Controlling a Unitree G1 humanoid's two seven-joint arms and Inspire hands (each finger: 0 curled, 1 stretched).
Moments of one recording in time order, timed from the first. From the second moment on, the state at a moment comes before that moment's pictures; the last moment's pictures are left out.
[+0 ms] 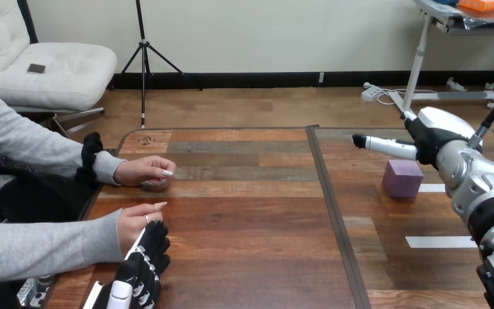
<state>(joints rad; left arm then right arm) 0.39 0.12 0.03 0.35 -0.41 -0.69 -0.58 -0.99 -0.43 0.32 1.34 -0.64 0.04 0.04</state>
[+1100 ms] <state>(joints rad) 0.32 0.09 0.06 0.42 -0.42 -0.74 -0.65 -1.00 -0.43 0.35 1.34 -0.63 0.04 0.04</state>
